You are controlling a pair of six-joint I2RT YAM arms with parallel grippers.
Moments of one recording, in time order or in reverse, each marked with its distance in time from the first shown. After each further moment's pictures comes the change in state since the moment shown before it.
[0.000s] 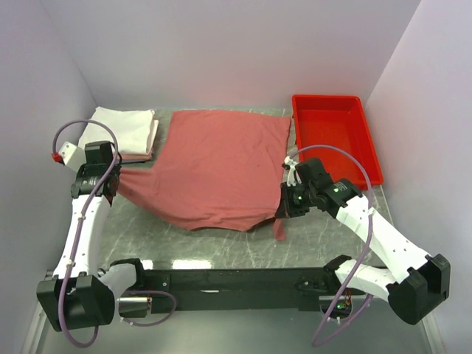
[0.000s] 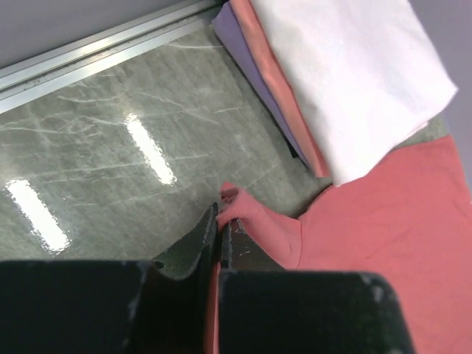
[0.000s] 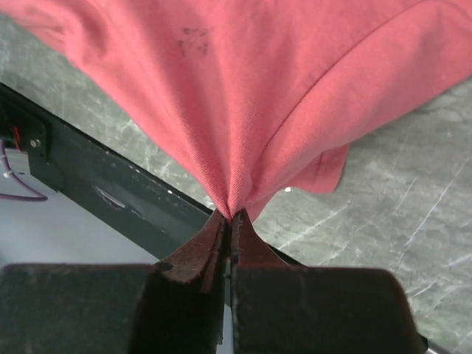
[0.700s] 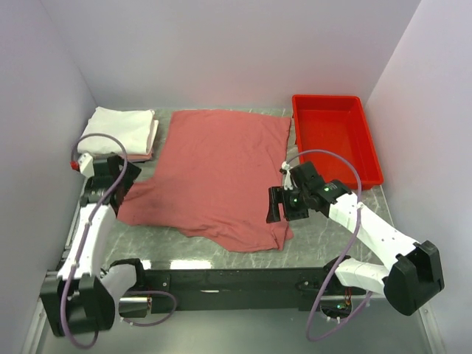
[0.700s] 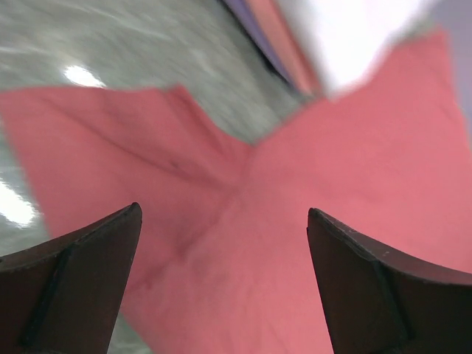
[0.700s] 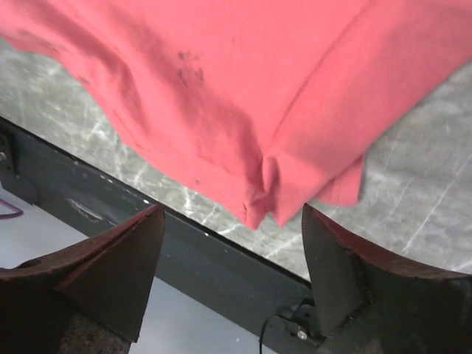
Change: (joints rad) left arm -0.006 -0.018 -0.172 0.126 0.225 0.022; right arm 0.000 0.071 -0.083 0.069 0.030 0.023
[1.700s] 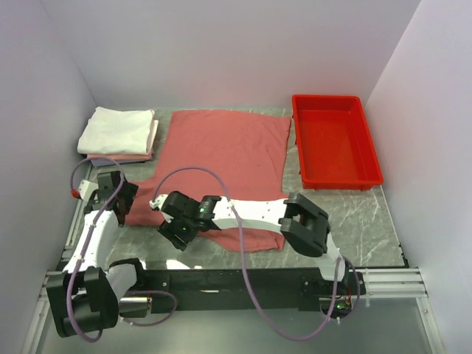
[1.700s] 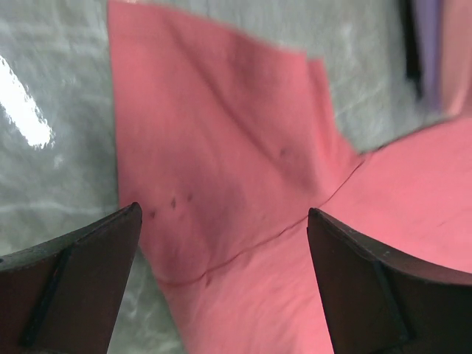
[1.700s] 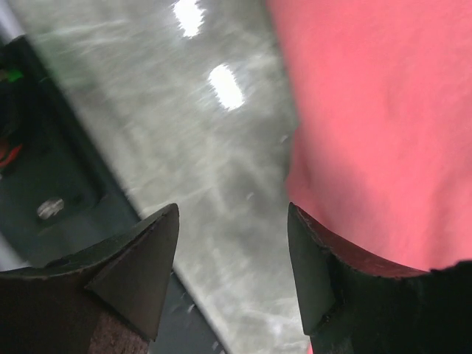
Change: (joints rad) left arm 0.049 -0.015 -0.180 -0.052 -0.019 -0.200; right arm 0.737 0.908 0.758 0.265 0.186 -0.148
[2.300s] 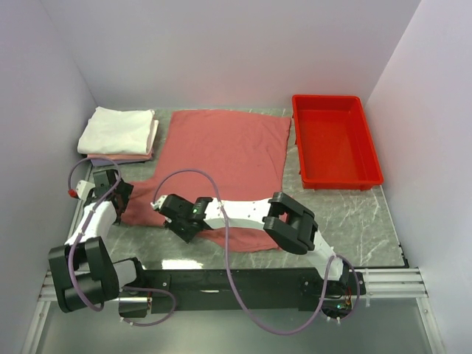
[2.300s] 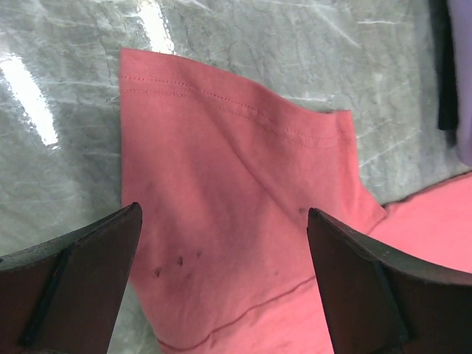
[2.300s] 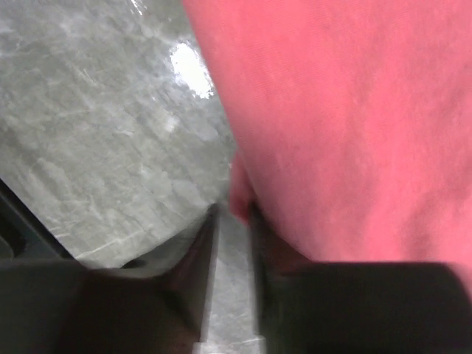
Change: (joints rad) left arm 0.106 0.160 -0.016 0.167 0.011 0.054; right arm -0.009 0.146 0.080 -0.027 0.101 -0.021
